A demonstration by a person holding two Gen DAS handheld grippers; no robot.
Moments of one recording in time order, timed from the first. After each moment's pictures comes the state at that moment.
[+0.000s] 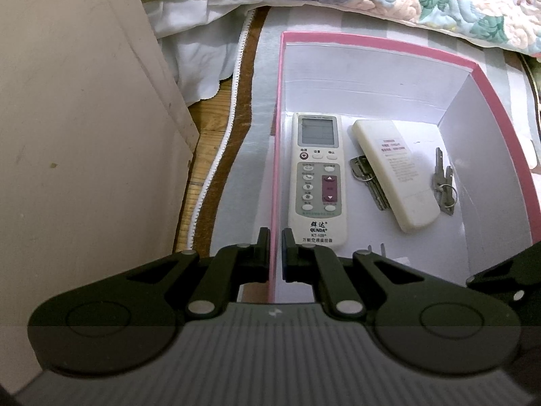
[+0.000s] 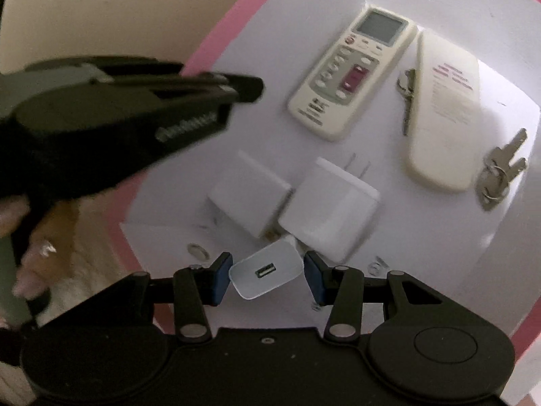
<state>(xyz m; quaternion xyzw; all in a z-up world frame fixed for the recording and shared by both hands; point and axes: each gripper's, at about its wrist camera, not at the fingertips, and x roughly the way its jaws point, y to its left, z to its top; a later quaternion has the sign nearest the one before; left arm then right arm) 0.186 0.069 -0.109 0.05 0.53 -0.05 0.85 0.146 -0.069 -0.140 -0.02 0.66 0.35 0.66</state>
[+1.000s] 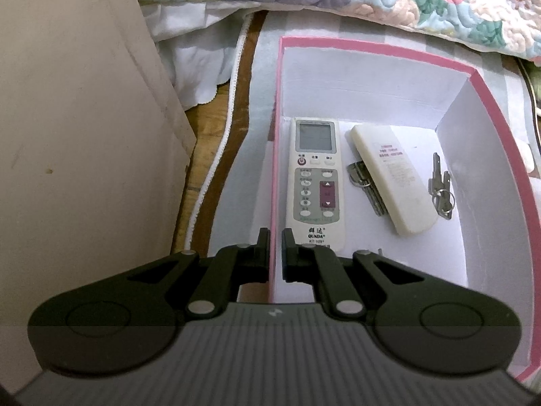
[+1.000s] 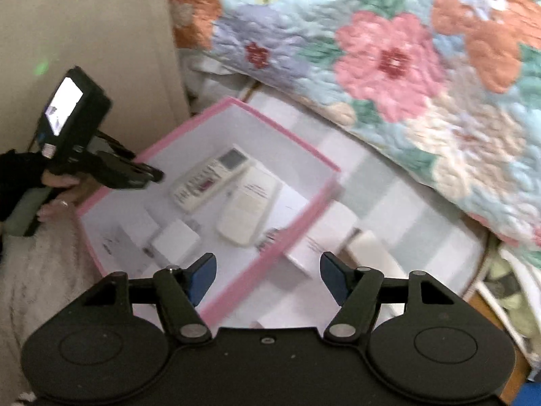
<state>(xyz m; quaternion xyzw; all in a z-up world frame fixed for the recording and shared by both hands) 0.186 0.070 -0.109 0.04 0.52 -0.06 0.85 0.127 -0.212 0.015 -0.17 0.48 0.25 0.82</state>
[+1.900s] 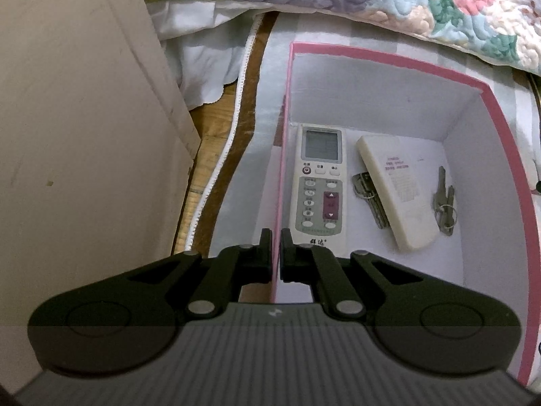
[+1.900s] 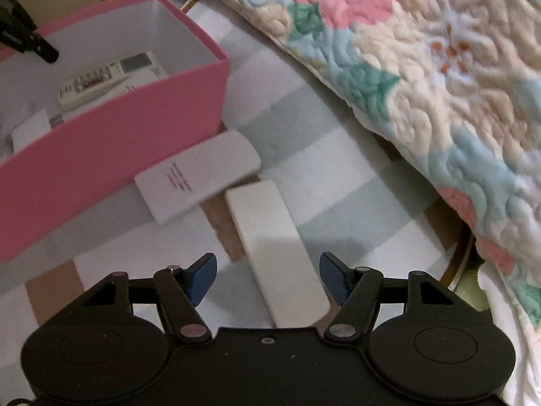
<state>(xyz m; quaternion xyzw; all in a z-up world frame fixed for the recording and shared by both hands) 0.200 0.070 -0.106 0.02 0.54 -0.04 0.84 0.206 -0.302 -0.107 -0.31 0.45 0.27 0.80</state>
